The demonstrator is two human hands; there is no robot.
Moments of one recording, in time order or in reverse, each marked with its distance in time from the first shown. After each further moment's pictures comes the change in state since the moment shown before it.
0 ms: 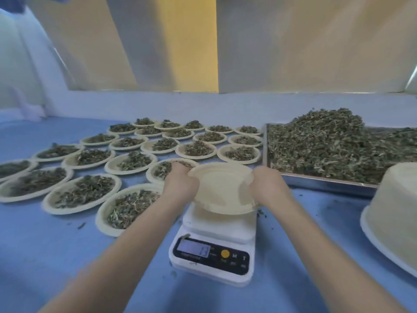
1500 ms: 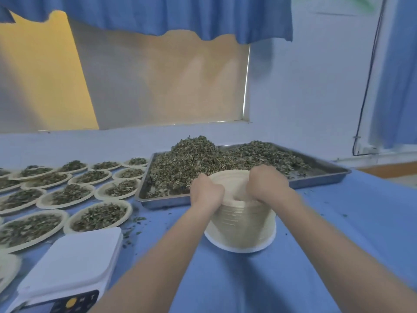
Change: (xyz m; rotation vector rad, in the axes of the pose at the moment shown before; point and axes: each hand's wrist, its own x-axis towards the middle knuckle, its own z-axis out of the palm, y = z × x) left_hand -0.140 0.185 0.210 0.023 -0.364 0.365; right_hand -0.109 0.227 -0.120 -0.153 0.200 0.439
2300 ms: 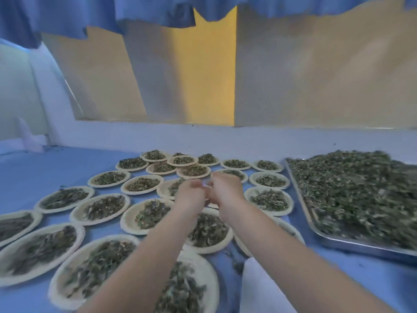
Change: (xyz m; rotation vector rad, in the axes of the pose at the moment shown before) left_hand 0.046 -0.202 -0.333 -0.614 0.384 -0.261; right_hand -0.009 -0.462 0.055 1.406 -0.437 -0.191
